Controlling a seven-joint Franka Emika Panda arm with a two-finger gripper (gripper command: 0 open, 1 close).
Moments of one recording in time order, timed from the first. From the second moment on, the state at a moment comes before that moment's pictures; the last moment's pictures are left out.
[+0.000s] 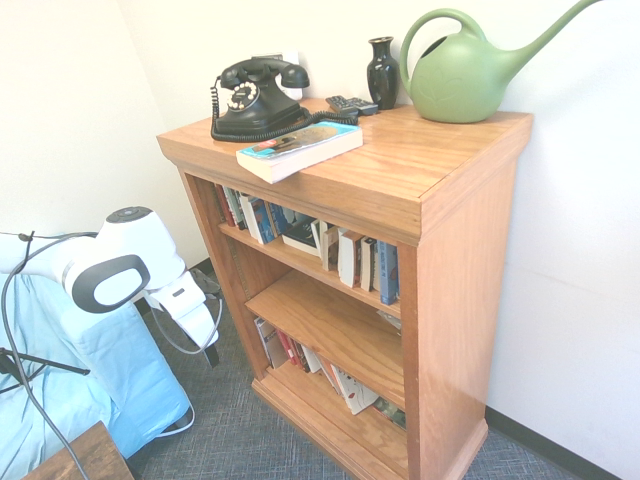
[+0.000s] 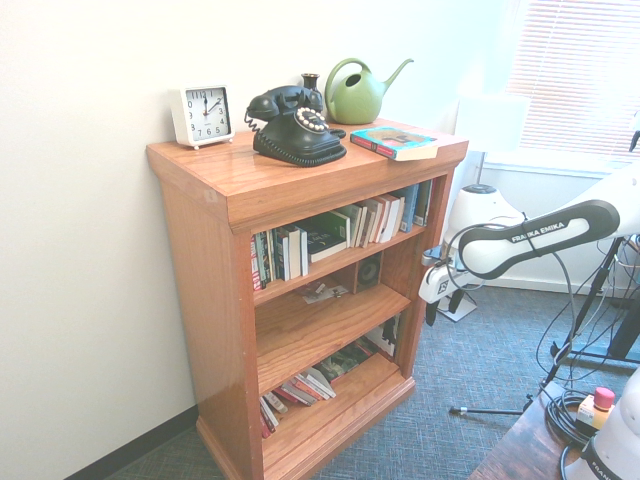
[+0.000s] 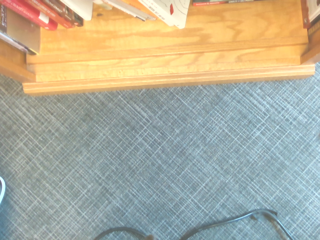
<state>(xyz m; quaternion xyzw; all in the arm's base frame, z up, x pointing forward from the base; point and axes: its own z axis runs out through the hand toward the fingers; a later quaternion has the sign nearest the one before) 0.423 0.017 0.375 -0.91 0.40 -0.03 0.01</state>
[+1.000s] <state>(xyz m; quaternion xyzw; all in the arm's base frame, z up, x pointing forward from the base) 0.415 -0.033 0.641 -0.84 0.34 -0.21 -0.37</state>
